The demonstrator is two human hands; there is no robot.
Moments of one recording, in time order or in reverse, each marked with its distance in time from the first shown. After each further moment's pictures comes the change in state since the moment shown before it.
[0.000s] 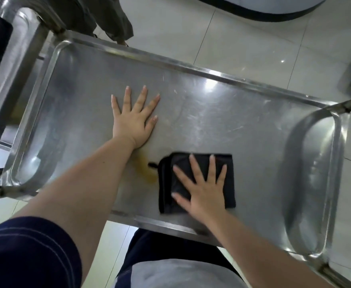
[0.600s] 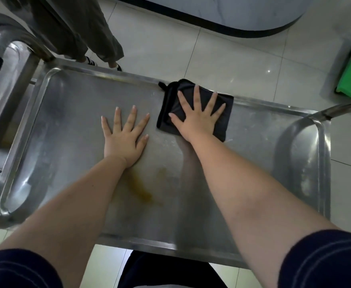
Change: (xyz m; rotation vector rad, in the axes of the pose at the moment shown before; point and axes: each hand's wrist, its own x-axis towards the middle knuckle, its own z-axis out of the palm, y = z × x) left_hand 0.003 0.000 -0.001 0.019 -0.020 -0.002; right_hand 0.209 0.057 -0.070 0.053 -0.001 0.387
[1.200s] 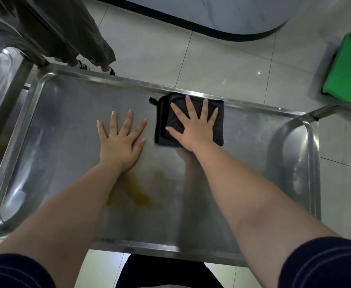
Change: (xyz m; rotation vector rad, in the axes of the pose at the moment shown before) left_hand -0.001 -0.006 0.003 -0.032 0.031 0.039; right_hand -0.015 0.012 0.001 -0.061 -0.043 -0.132
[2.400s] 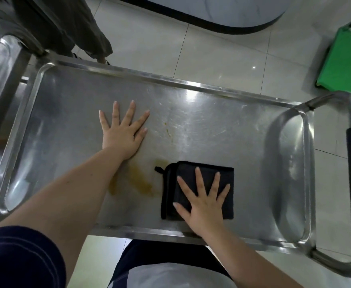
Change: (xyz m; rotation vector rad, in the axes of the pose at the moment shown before) left_hand 0.000 0.001 -0.013 0.013 -0.097 0.021; right_hand -0.227 -0.018 0.085 0.046 -0.053 0.008
